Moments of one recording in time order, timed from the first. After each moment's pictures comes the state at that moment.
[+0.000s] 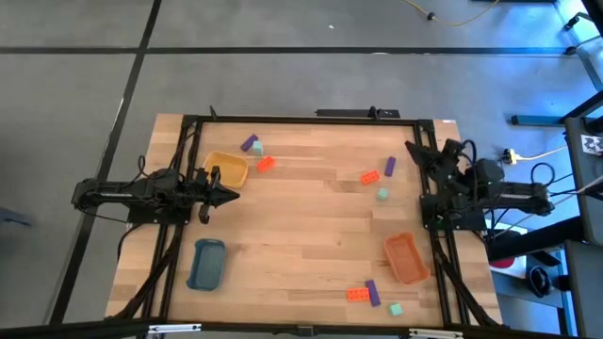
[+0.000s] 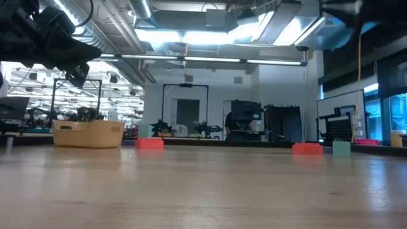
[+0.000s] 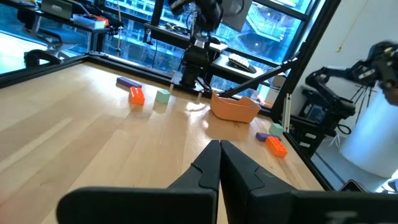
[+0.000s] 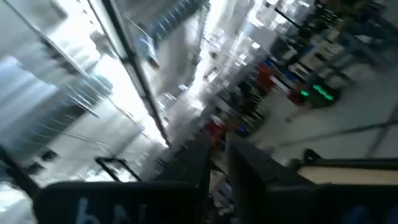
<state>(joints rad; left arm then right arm) 0.02 0.00 0.01 0.03 0.04 -0.33 0.00 0.19 0.32 0.26 0.48 0.73</state>
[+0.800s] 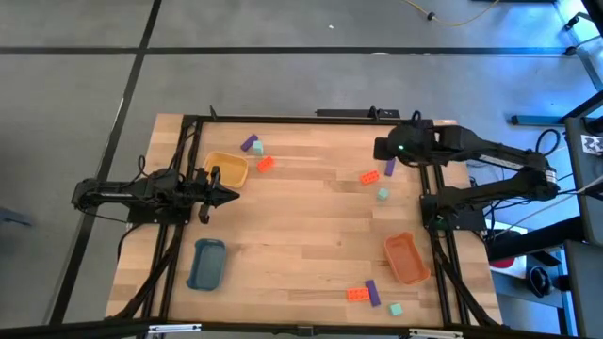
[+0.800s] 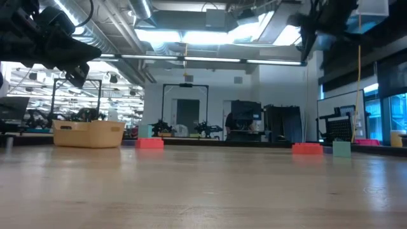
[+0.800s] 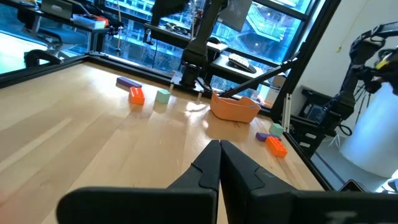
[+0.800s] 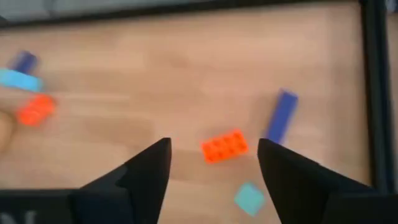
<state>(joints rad) 0.02 0.00 0.01 0.03 0.04 -0.33 -0.27 1.10 1.13 -1.19 0.37 1.23</state>
